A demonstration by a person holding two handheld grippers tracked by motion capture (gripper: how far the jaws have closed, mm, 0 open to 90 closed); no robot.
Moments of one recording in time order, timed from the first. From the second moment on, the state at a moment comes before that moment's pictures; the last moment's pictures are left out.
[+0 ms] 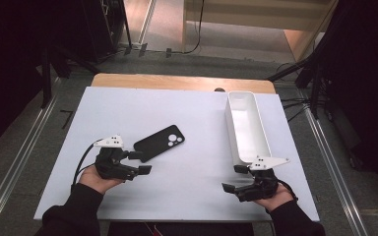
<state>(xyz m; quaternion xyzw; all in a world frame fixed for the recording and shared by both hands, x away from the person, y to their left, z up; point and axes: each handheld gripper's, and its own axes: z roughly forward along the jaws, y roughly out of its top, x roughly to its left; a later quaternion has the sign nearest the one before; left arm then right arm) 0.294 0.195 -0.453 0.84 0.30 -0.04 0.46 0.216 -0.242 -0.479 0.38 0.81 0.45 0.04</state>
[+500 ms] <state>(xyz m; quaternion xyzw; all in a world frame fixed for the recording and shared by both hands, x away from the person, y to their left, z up) 0.273 0.205 -0.460 0.85 0.29 -0.04 0.43 0.216 -0.244 -0.479 0.39 0.80 0.45 0.04</state>
